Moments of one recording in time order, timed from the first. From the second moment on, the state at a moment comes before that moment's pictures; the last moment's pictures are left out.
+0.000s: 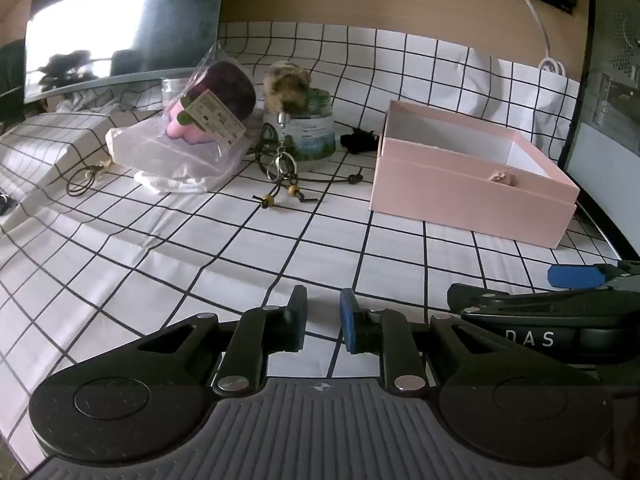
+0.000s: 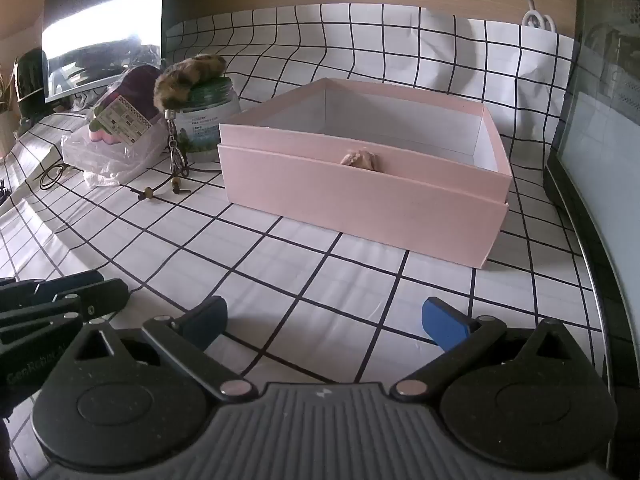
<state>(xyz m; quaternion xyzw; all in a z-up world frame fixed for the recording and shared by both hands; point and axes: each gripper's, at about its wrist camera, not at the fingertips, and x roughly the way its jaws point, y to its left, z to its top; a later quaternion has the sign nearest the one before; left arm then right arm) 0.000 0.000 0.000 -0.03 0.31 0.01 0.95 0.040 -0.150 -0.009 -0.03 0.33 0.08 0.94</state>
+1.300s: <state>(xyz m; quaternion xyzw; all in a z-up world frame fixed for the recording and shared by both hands) 0.000 0.000 0.000 -0.03 0.31 0.01 0.95 0.040 -0.151 -0.008 -0.03 0.33 0.08 0.94</state>
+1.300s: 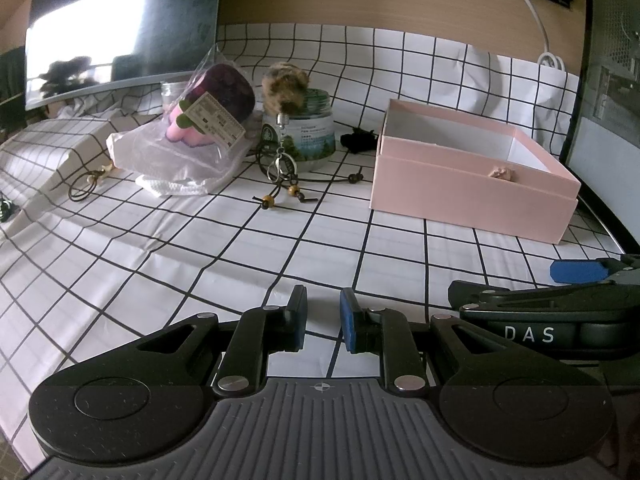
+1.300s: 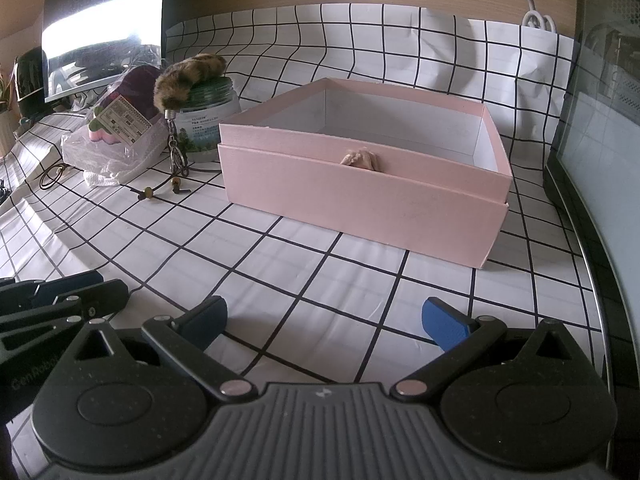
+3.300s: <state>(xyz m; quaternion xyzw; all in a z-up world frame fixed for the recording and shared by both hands) 0.000 -0.002 -0.001 -0.03 0.33 0.00 0.94 0.051 -0.150 -0.003 -0.04 0.38 0.10 0.92</state>
